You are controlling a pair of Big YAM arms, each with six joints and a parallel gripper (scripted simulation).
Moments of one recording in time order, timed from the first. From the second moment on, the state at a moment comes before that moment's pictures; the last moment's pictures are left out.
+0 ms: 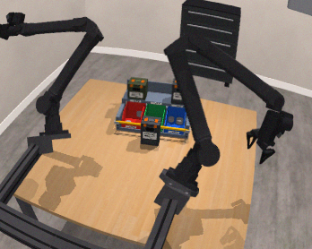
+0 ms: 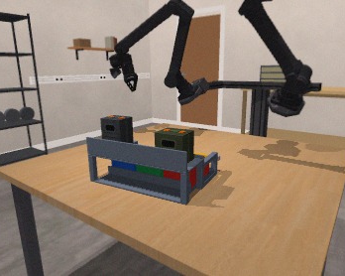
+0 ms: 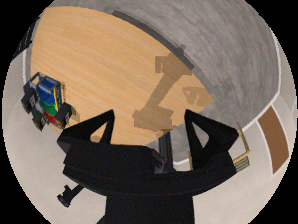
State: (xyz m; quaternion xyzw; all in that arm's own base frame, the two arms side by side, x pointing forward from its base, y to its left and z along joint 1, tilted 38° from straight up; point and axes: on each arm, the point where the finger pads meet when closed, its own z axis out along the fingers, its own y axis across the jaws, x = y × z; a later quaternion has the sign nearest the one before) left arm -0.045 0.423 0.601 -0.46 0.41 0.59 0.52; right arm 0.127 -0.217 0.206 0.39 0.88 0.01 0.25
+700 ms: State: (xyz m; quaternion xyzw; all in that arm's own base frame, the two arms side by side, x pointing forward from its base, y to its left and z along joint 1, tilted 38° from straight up) left arm -0.045 0.423 0.601 -0.46 0.41 0.59 0.52; right arm 0.144 -0.185 0.197 0.40 0.88 0.01 0.26
